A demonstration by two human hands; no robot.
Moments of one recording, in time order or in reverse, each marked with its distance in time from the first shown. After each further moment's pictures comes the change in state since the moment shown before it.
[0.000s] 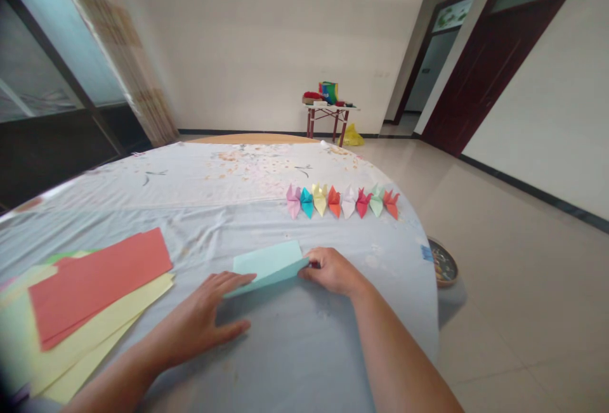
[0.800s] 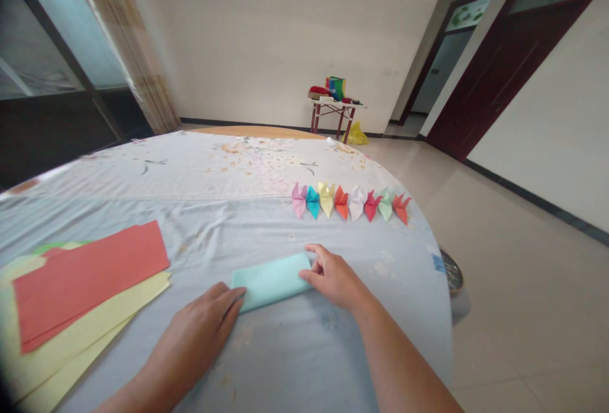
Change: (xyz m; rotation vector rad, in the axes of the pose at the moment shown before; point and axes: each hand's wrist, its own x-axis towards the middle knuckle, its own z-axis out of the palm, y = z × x) left_hand 0.002 0.017 0.016 0.168 -0.105 -0.432; right_hand 0.002 -0.009 0.012 -0.059 0.119 0.200
